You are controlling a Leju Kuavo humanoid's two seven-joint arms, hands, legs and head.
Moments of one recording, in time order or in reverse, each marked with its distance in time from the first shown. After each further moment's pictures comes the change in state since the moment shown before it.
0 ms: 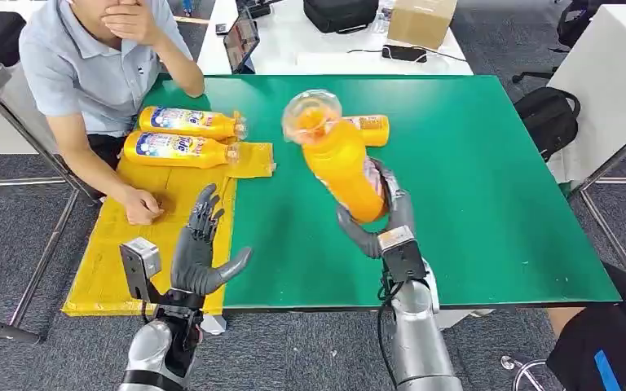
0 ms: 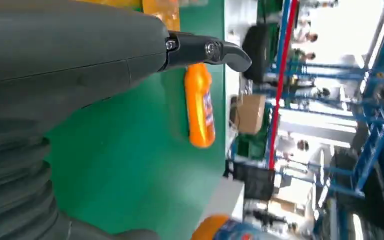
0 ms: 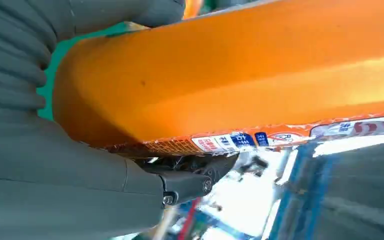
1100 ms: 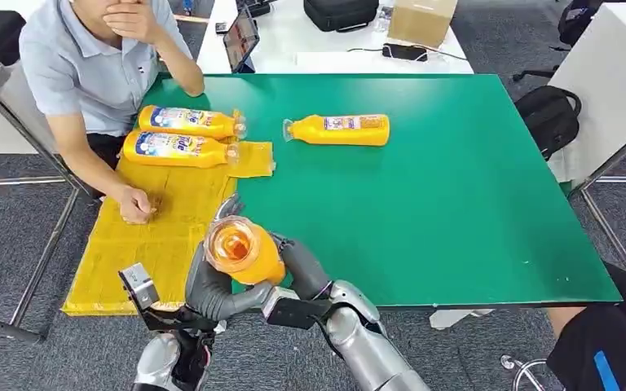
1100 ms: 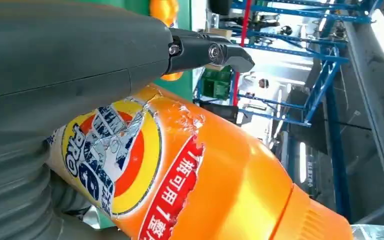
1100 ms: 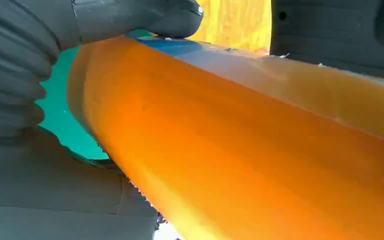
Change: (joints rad) left arm 0.057 0.011 -0.107 -0.005 0.080 -0.214 -0.088; right arm -0.069 -0.038 0.432 0.455 0.262 -0.021 -0.025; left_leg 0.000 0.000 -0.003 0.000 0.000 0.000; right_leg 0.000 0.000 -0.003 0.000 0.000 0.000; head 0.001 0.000
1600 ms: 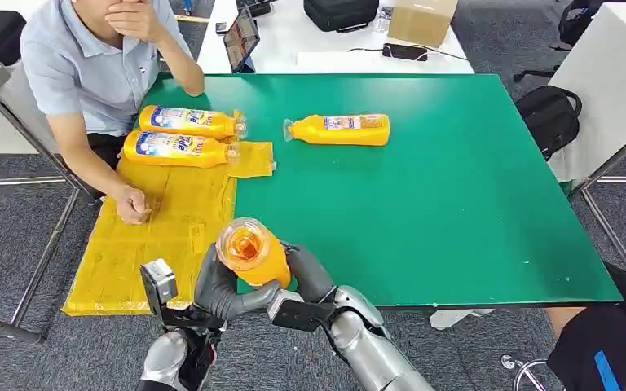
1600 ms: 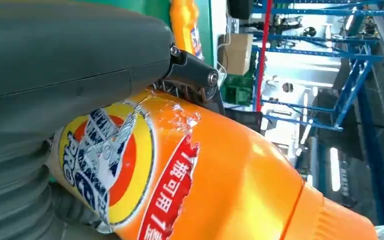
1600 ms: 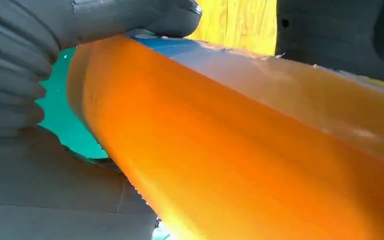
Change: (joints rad) left arm -0.020 0.016 -0.026 0.048 -0.083 0.076 0.032; right arm 0.002 -0.021 0.015 0.037 -0.032 -0.045 0.015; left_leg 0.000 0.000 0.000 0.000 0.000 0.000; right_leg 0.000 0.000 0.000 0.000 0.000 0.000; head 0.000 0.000
